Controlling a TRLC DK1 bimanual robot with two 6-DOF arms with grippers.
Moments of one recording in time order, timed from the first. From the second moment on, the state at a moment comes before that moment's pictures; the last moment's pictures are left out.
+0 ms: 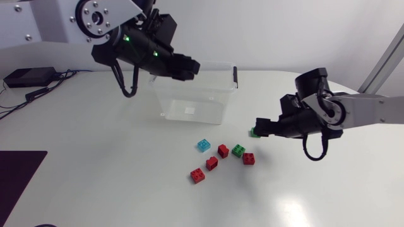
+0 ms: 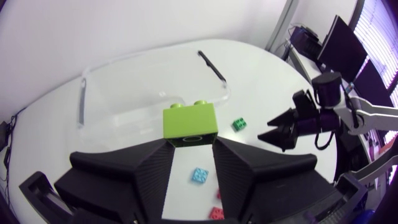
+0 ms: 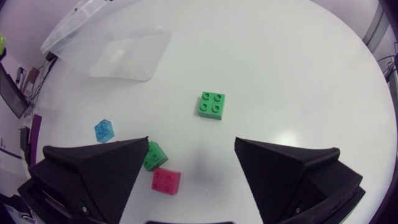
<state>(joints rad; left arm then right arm) -0.51 1.71 1.53 -0.55 0.14 -0.05 0.16 1.61 0.85 -0.22 -0.16 0.18</state>
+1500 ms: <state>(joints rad) -0.39 2.10 1.85 -0.35 0.08 -0.03 0.23 1.74 1.09 -0.29 0.09 0.15</state>
